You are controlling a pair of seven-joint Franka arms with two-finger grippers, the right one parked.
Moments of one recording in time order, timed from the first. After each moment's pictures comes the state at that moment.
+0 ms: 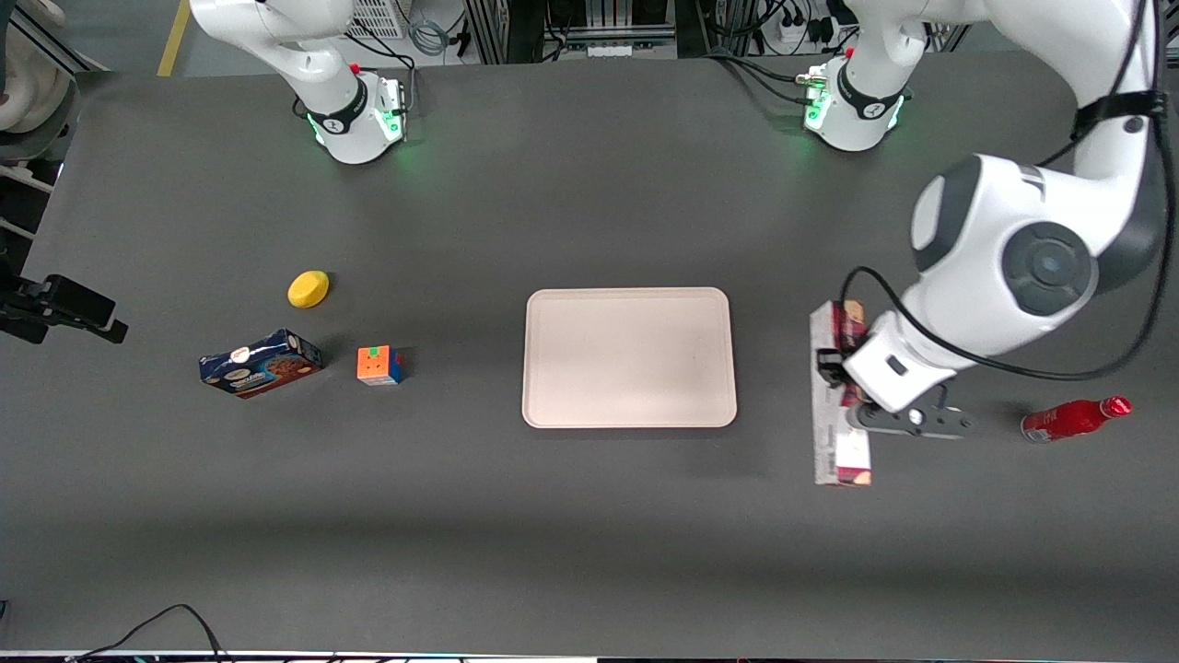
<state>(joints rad) -0.21 0.34 -0.10 -1.53 -0.05 1.88 -0.21</state>
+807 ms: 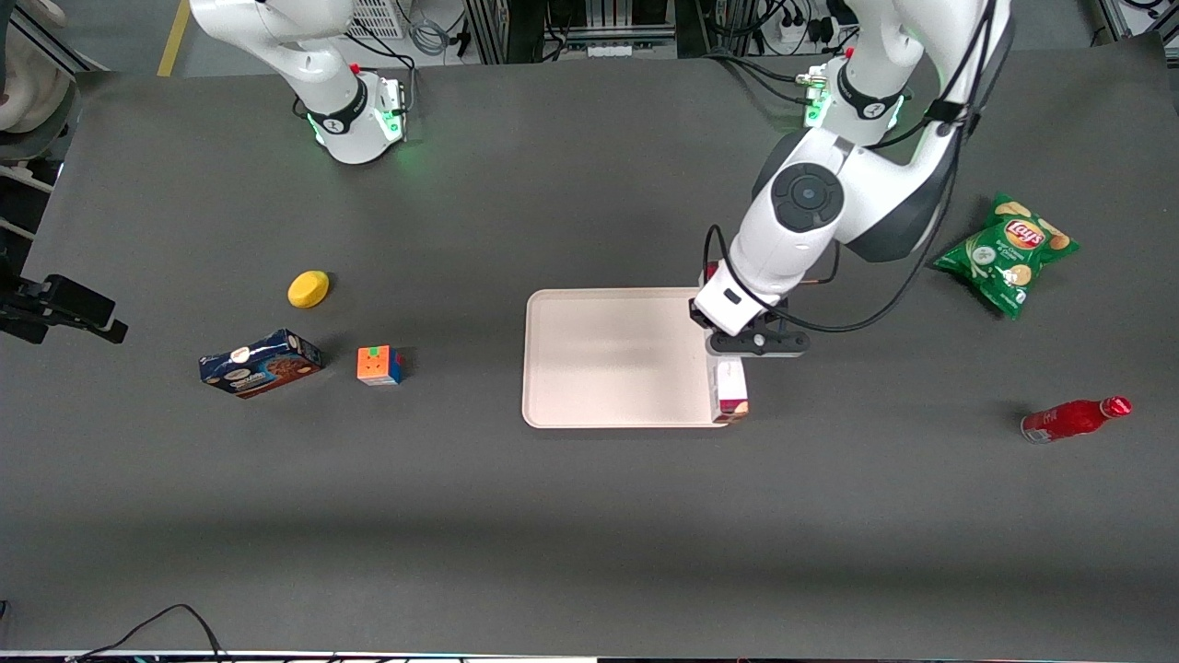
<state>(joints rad) -0.24 0.26 -0.33 -1.96 0.04 2.28 -0.60</state>
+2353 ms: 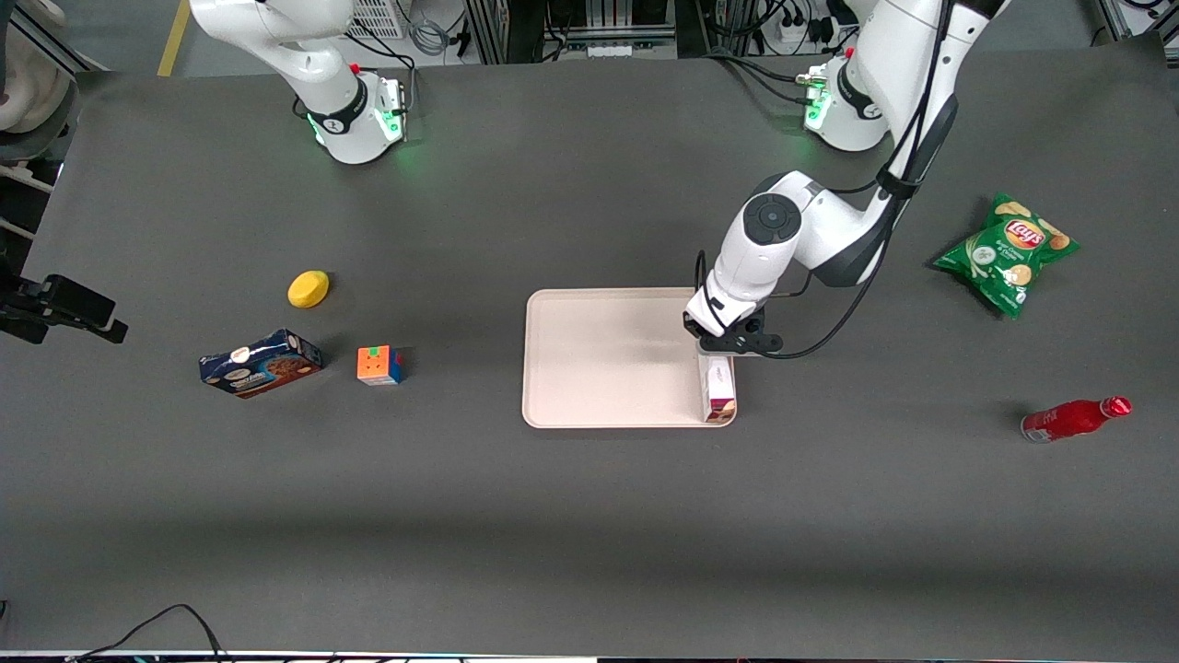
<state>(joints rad) -0.24 0.40 -0.34 -2.16 0.25 2.65 -0.76</state>
